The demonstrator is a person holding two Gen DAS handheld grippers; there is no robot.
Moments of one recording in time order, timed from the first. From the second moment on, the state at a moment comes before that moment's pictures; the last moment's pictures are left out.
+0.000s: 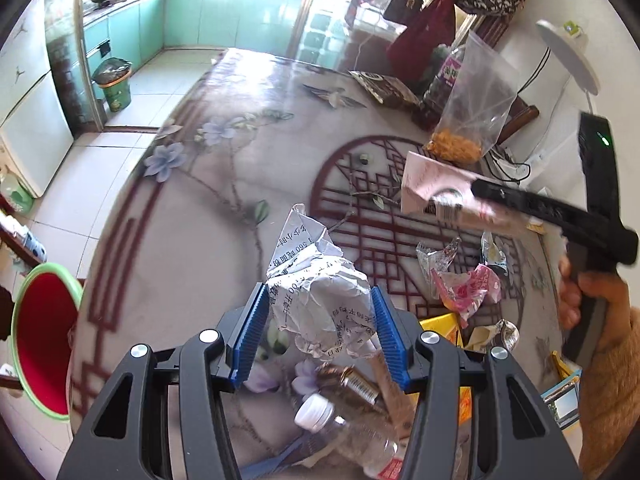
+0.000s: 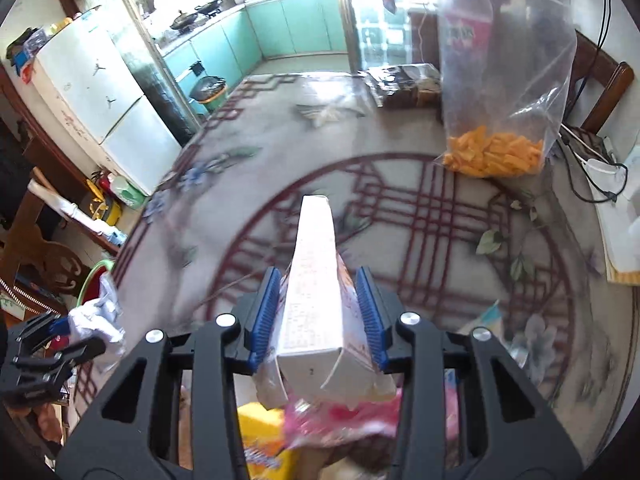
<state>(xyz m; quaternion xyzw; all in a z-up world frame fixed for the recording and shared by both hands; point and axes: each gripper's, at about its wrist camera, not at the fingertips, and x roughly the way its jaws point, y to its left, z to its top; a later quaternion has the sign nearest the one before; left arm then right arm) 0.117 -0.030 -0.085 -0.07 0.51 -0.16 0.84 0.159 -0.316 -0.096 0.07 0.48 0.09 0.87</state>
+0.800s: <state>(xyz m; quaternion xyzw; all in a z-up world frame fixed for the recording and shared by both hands) 0.068 0.124 -0.091 -0.10 0.50 -0.16 0.85 0.069 -0.141 -0.060 0.05 0.47 0.10 0.87</state>
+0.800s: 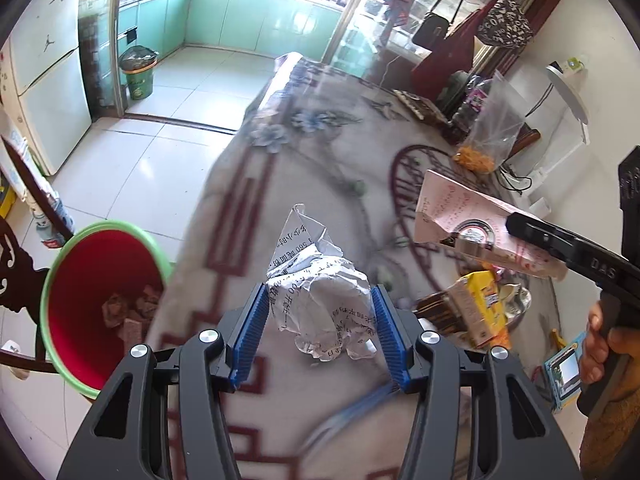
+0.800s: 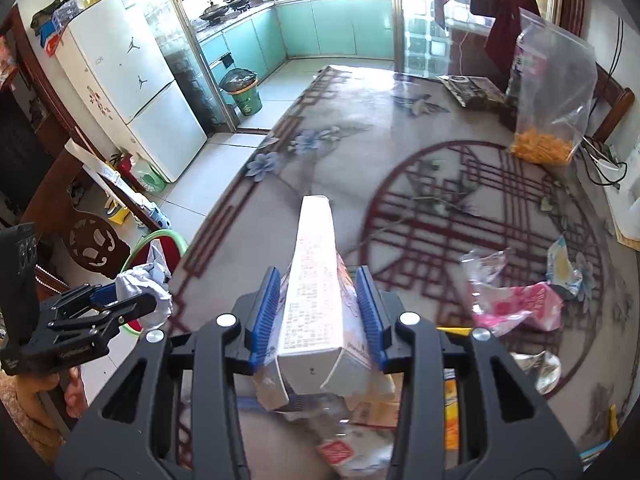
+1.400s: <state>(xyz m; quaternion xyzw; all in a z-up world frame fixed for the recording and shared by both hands) 0.084 0.246 -0.118 -0.12 0.51 -0.11 0.85 0.079 0.003 -0.068 0.04 0.49 0.15 0.86</state>
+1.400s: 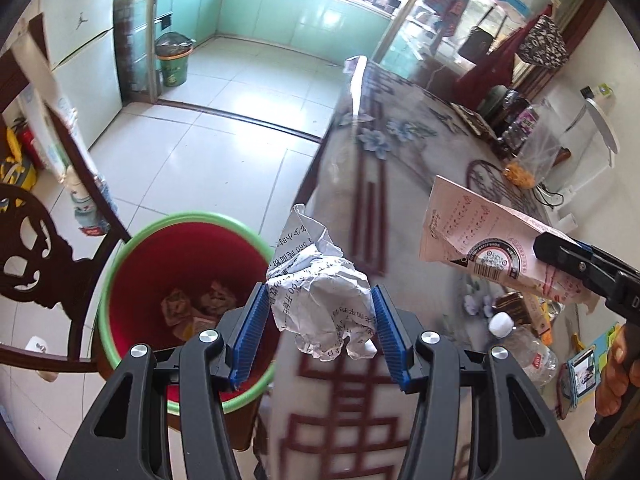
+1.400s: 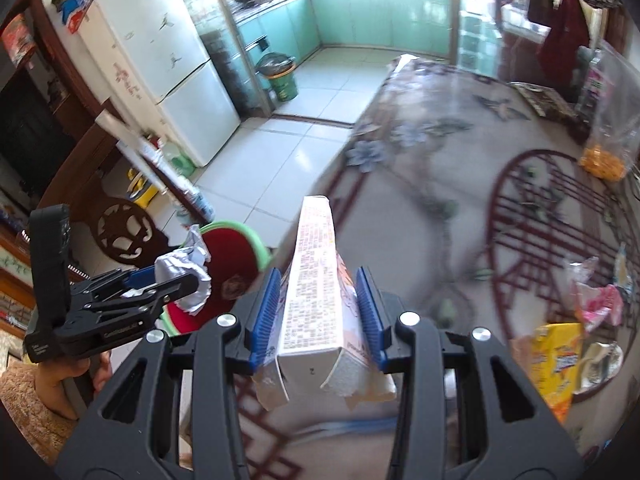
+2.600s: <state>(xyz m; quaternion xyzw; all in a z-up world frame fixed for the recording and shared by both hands) 0.085 0.350 -0.163 -0.15 0.54 -0.02 0.83 0.099 0.142 -0.118 0.01 0.56 0.26 0.79</state>
